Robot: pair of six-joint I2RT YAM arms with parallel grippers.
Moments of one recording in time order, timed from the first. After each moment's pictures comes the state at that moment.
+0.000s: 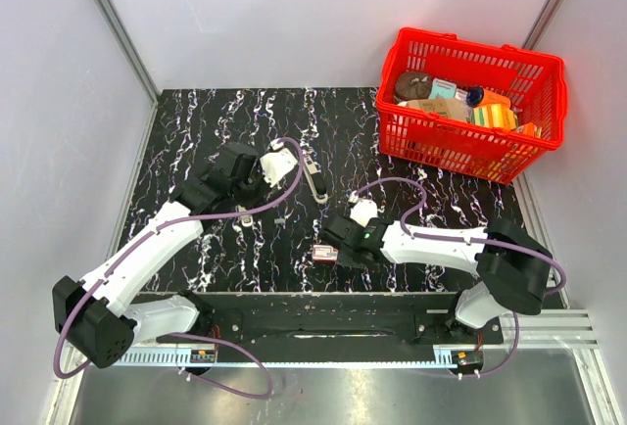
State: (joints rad) left arm -0.57 1.15 1.04 -0.66 -0.09 0.44; right arm 1.09 1.53 0.90 -0.59 0.37 1.17
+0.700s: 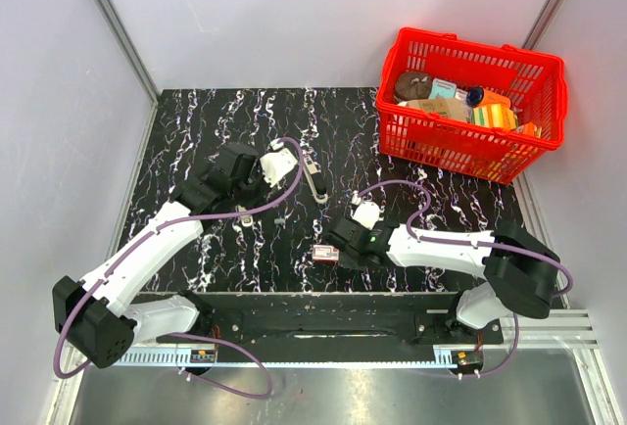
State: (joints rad) left arm -0.57 1.15 1.04 -0.66 -0.08 0.44; right arm 1.09 1.49 0.85 -0.54 0.35 1.17
